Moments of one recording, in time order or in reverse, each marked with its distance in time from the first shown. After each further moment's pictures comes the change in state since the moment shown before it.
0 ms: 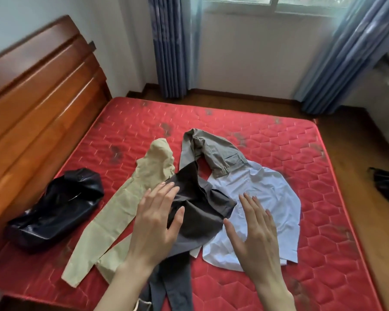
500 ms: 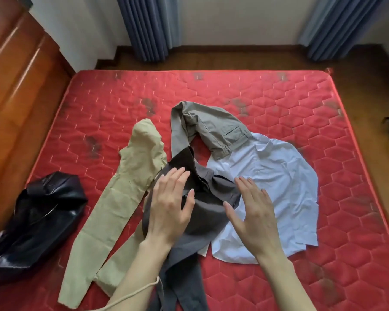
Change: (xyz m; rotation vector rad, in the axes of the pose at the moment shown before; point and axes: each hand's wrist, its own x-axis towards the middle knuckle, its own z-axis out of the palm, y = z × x) left_hand 0.111 -0.079 0.157 -0.061 -0.153 -0.004; right_hand 0.113 0.076 0.123 -0.024 -0.105 0.088
